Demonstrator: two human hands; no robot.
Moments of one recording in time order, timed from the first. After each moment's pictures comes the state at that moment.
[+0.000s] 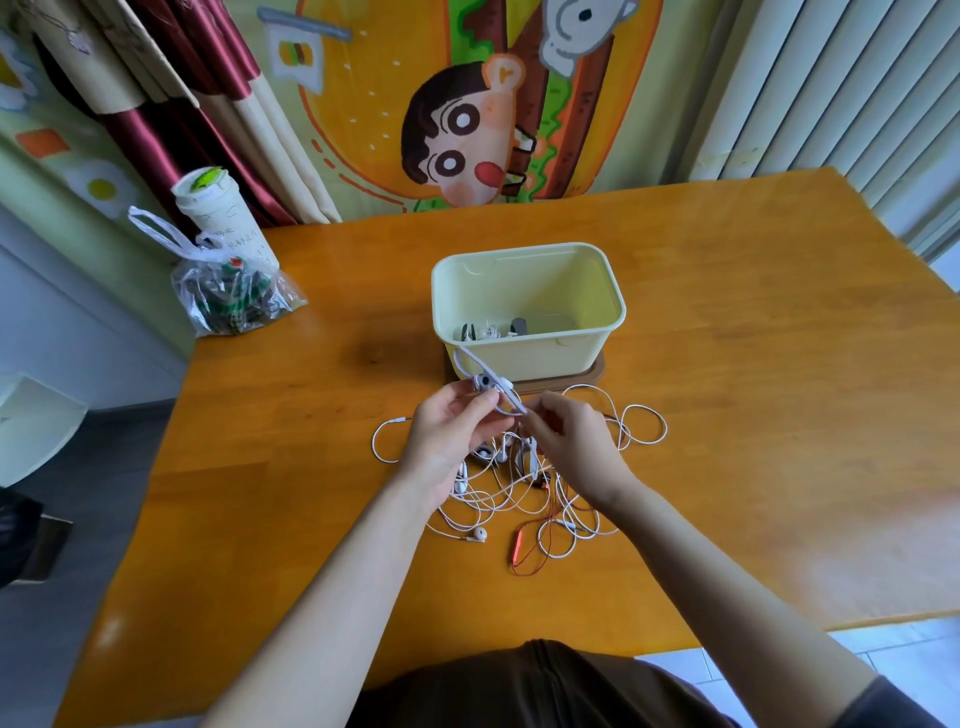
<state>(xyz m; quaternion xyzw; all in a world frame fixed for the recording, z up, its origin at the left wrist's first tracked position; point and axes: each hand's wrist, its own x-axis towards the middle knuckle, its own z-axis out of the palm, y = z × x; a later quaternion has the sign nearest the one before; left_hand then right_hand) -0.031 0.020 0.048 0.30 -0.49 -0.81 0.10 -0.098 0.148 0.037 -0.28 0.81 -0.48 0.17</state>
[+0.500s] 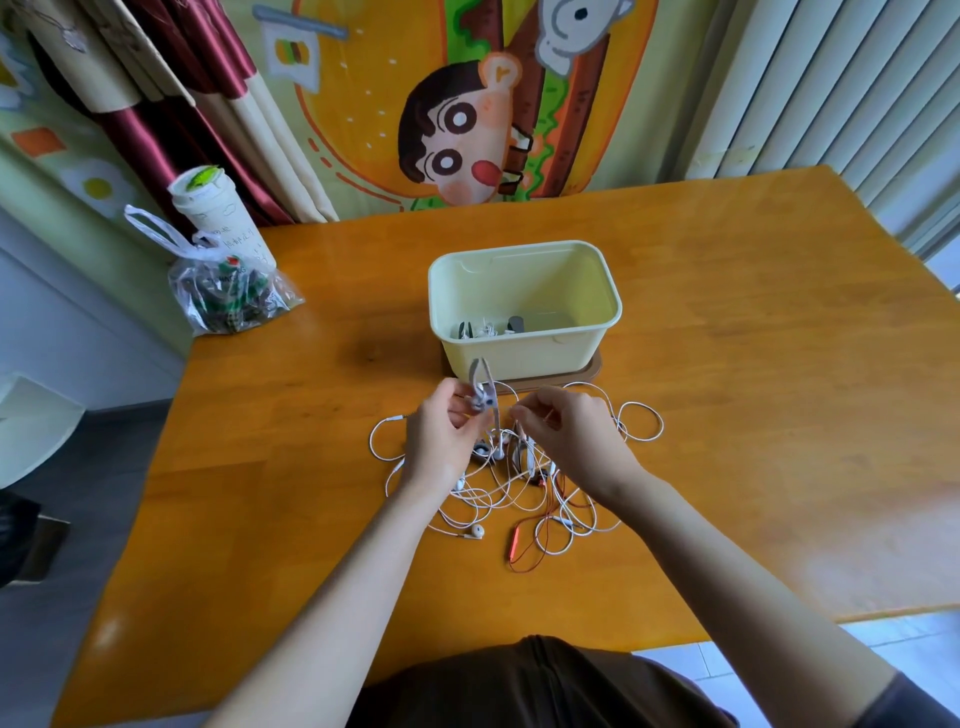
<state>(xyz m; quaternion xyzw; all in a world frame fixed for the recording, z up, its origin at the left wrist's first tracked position) -0.027 0.017 0.033 0.30 -0.80 -0.50 0.13 -0.100 0.153 0.047 -0.33 0.84 -0.41 0.11</state>
